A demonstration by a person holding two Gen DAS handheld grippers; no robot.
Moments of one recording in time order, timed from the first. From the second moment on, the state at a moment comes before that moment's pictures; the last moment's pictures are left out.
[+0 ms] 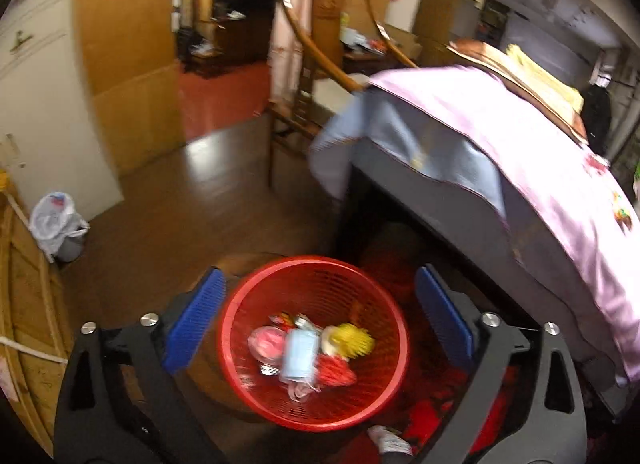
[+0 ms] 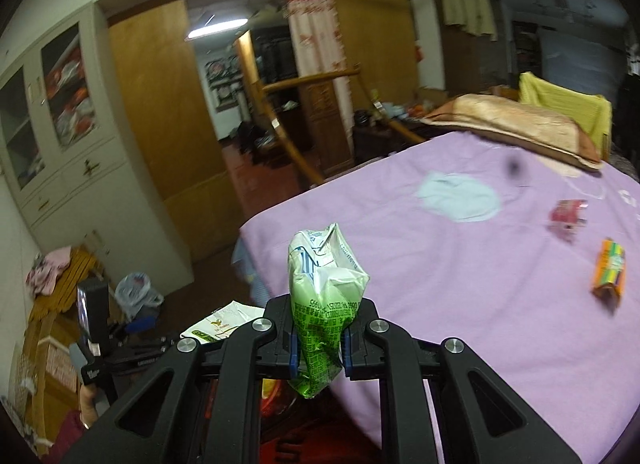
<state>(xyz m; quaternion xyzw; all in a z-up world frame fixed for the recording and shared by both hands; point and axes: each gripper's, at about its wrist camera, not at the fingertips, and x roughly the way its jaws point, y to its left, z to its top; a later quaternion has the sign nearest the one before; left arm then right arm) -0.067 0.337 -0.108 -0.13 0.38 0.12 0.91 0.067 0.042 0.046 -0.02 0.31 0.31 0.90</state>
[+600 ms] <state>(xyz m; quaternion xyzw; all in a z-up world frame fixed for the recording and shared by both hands) -0.096 0.424 -0.133 -0.17 0.37 0.22 0.88 0.069 0.215 -0.032 -0.10 0.42 0.42 0.80</state>
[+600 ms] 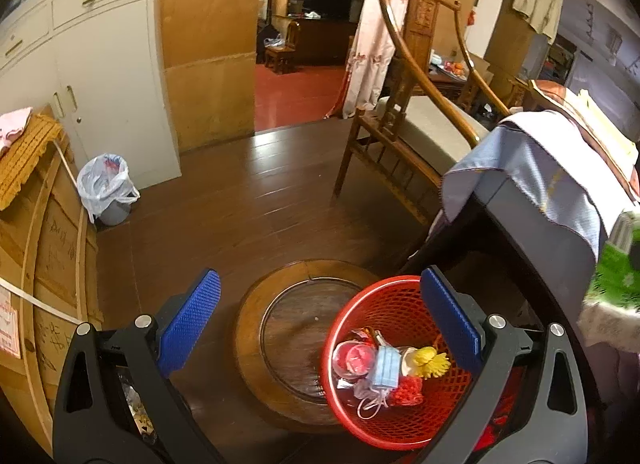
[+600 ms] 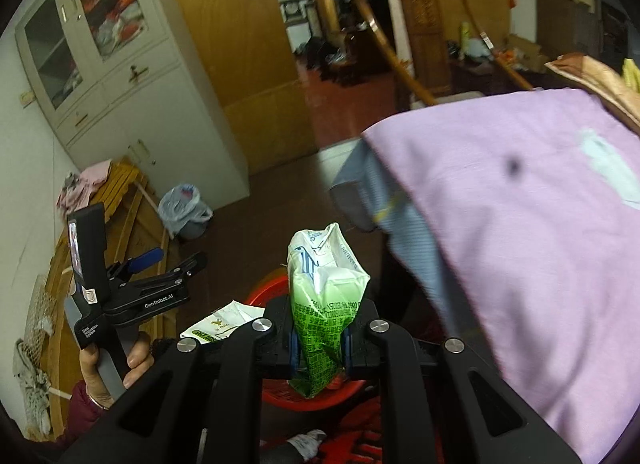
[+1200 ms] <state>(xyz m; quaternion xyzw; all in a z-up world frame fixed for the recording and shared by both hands) -0.098 0.429 -0.143 -0.19 0.38 0.22 0.88 0.080 0.226 -0.048 -0.10 0.44 0.42 0.79</state>
